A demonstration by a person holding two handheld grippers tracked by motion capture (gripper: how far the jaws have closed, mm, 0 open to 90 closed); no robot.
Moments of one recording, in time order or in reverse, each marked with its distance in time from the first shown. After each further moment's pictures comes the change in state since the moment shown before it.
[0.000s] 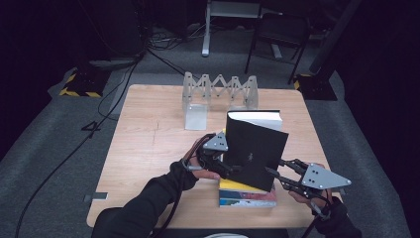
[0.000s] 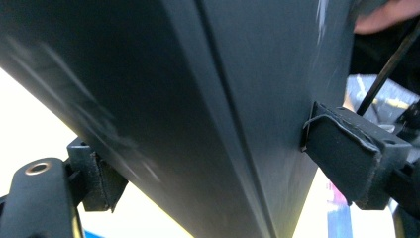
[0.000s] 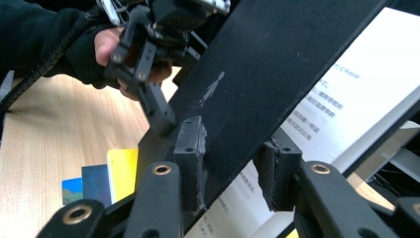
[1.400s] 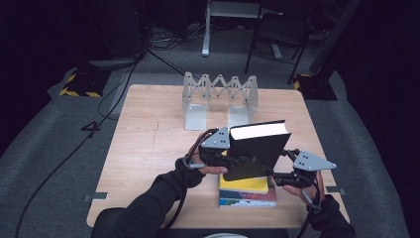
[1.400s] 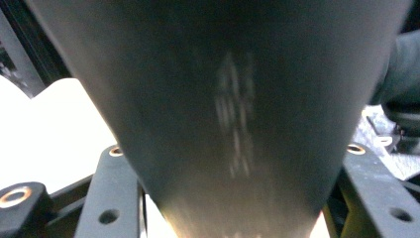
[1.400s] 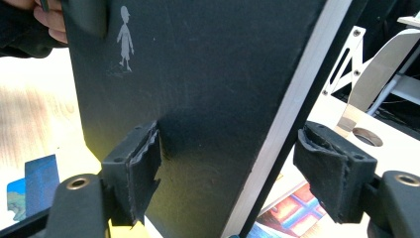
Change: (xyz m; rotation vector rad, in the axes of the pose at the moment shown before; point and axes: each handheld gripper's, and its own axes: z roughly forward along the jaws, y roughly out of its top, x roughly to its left) left arm -0.012 0.031 -0.012 -0.136 -0.029 0.107; right arm -0.020 -0.031 0.026 0.125 -0.066 0.208
